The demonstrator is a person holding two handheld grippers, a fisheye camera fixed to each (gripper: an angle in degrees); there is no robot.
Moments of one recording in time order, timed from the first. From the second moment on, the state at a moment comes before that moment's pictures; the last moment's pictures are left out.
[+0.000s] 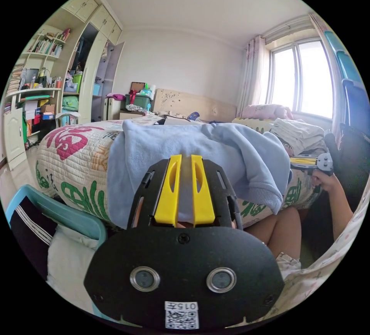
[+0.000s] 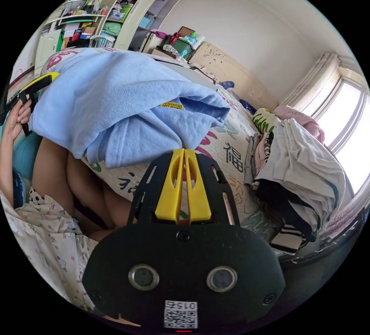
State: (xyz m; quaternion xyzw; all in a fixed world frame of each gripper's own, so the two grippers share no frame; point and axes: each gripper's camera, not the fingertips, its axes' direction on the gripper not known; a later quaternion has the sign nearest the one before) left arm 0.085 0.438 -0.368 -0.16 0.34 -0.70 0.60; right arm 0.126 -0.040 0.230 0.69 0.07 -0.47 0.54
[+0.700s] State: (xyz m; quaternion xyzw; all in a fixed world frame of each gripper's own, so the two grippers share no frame) left arm 0.156 0.521 -0.443 0.00 0.43 -0.54 0.72; right arm 0.294 -0.089 0.263 0.70 -0.08 -0.57 0.42
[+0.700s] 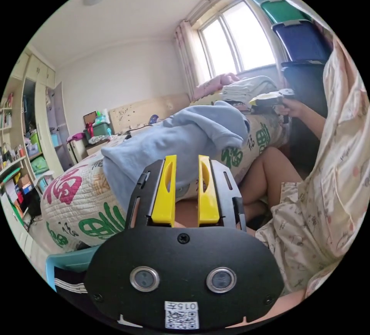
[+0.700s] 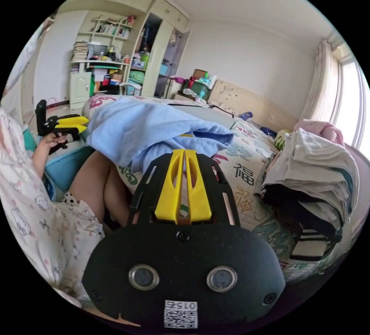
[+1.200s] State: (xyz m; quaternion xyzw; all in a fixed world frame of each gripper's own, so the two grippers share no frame) left arm 0.290 0.454 -0.467 -0.05 0.40 -0.33 0.85; right arm 0.248 -0.068 0.411 0.66 0.08 -0.72 0.18
